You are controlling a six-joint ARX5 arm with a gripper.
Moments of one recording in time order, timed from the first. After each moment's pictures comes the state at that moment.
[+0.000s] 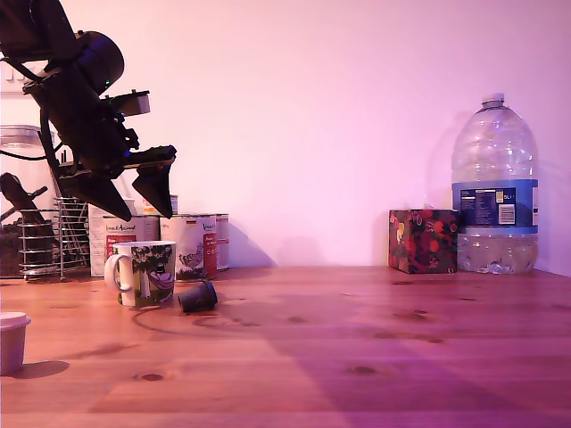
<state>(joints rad) -0.20 1.89 1.46 -0.38 0.16 0.09</state>
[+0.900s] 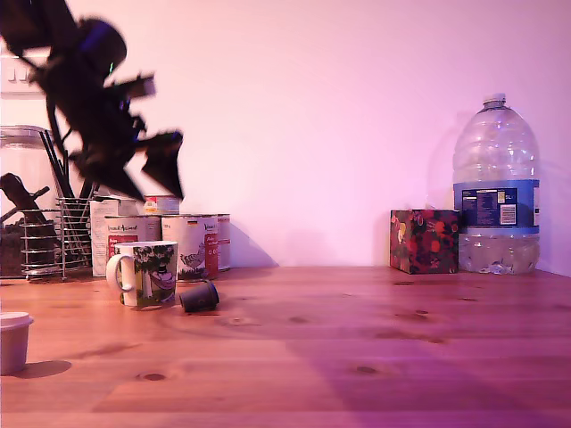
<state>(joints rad) -0.23 1.85 1.46 -0.34 0.20 0.13</state>
